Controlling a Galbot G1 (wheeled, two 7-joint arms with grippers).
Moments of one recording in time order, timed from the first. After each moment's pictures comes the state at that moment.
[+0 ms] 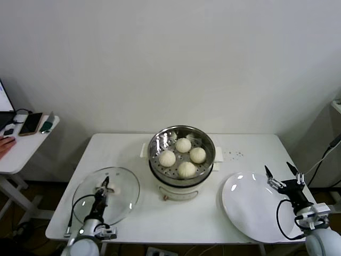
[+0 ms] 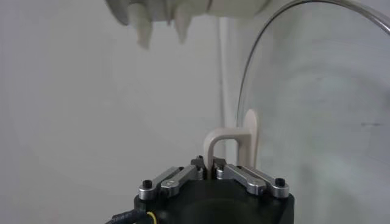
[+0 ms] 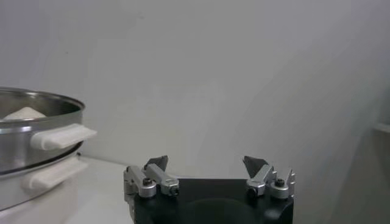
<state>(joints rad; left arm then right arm) 1.40 -1.24 -0.46 -1.66 1.29 0.16 -0.17 -1.47 1.07 0.79 1.79 0.38 0.03 -0.17</state>
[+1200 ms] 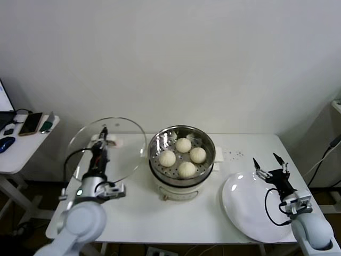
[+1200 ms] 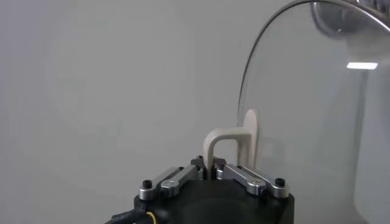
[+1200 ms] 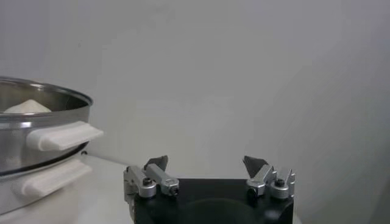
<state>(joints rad) 1.12 -0.98 -0.18 -2.12 1.21 0.66 0.17 -1.31 1.05 0.67 1.69 0.31 0.03 -0.16</state>
